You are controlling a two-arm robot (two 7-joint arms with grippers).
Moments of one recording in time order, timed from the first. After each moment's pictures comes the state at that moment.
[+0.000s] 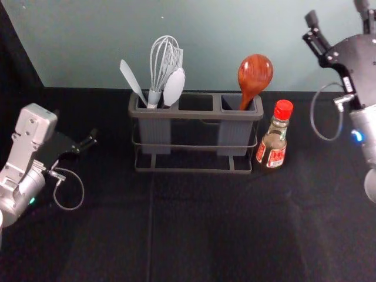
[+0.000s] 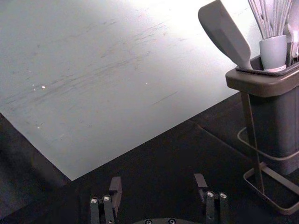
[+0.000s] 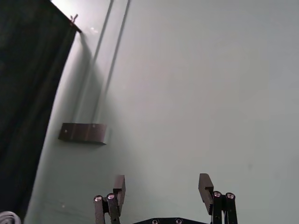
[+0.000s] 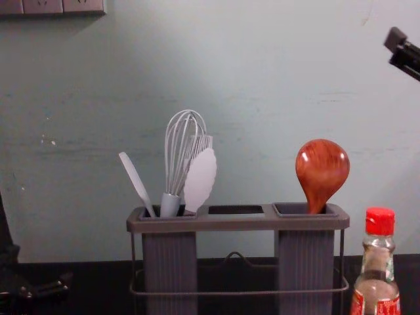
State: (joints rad) left arm -0.20 0.60 0.45 -1.41 -0.25 -0.12 0.03; right arm 0.27 0.18 -0.03 -1.40 0.24 -0.65 0.40
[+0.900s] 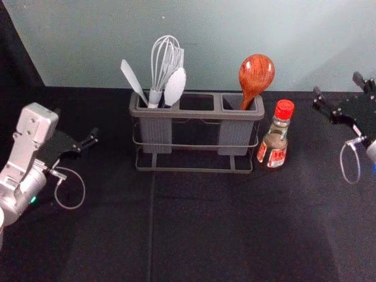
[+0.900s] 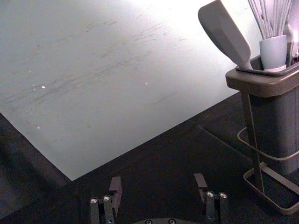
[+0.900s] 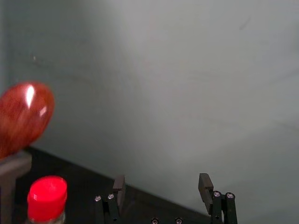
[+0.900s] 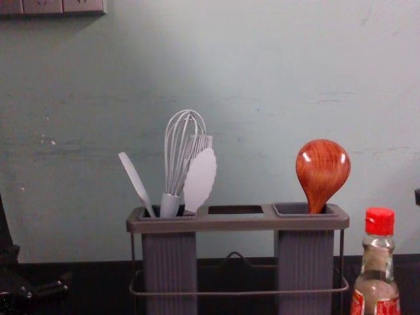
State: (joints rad) left arm -0.20 0.60 0.45 -1.41 -0.25 -0.12 0.03; right arm 0.20 0.31 -0.01 -1.41 0.04 -0.15 0.27
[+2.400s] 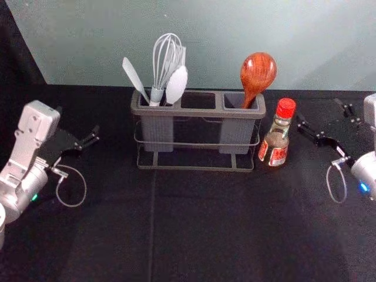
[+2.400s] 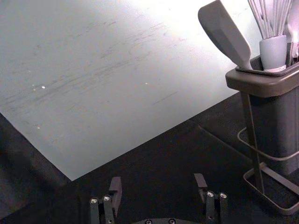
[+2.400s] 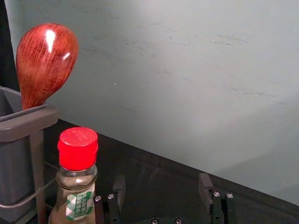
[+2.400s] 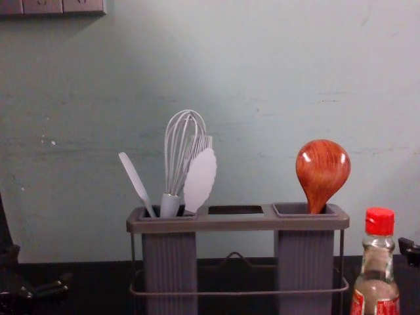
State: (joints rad) left arm -0.20 0.60 0.45 -1.41 -0.25 -0.12 0.03; right arm 0.19 0.33 -0.08 -1.34 0.08 -0.12 0.28
